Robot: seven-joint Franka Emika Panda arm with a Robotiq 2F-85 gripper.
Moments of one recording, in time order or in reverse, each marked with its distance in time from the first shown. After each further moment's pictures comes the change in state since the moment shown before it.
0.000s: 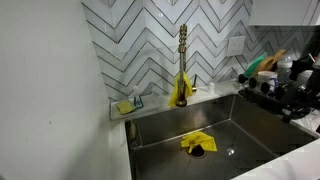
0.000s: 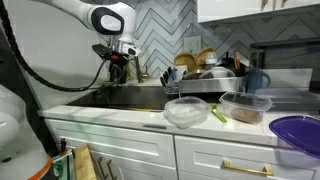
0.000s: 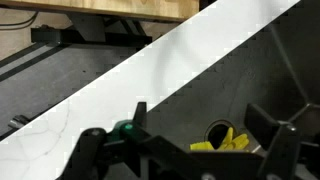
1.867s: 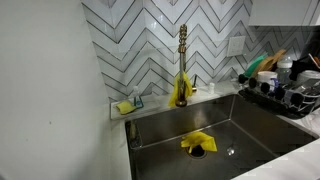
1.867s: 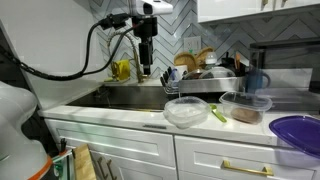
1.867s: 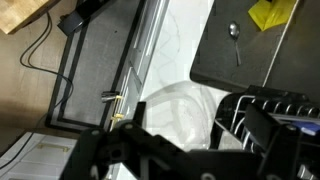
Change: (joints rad) arm -0.368 -0.066 -0.138 0.148 -0.138 0.035 0.270
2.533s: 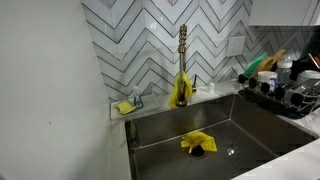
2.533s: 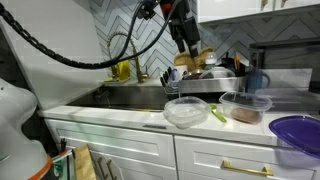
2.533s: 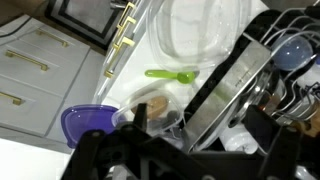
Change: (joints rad) arm 0.000 0.126 -0.083 0.143 -0.129 0.289 -0.318
